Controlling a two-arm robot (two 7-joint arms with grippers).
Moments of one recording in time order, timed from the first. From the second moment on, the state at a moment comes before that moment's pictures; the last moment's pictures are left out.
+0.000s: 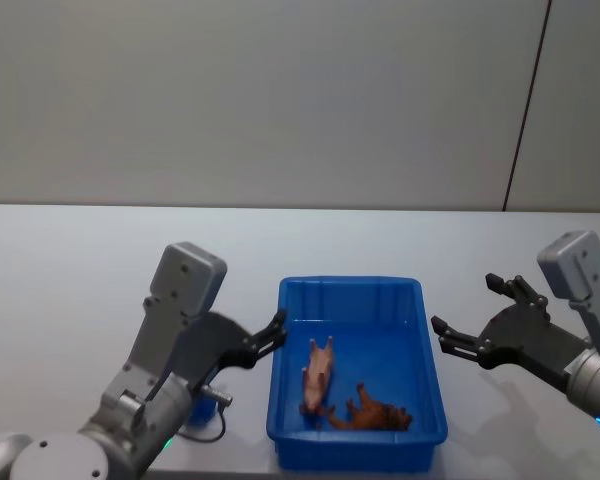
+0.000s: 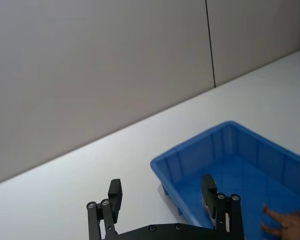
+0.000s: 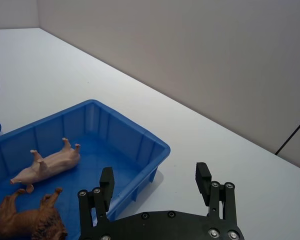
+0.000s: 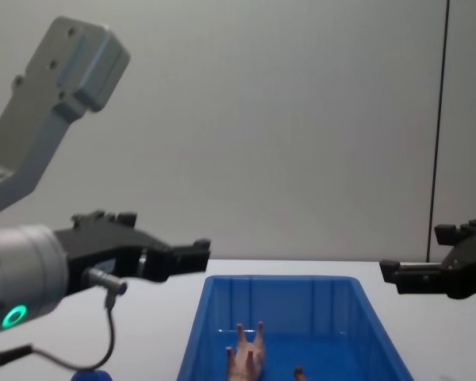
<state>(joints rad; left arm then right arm) -0.15 0.46 0.43 -1.76 -0.27 0.24 0.03 0.14 0.37 -0.24 -1.64 0.10 0.21 0.38</state>
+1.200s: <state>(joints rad) -0.10 0.55 0.38 -1.69 -0.30 0.40 -0.04 0.14 0.38 -0.24 -1.64 0.10 0.20 0.39</state>
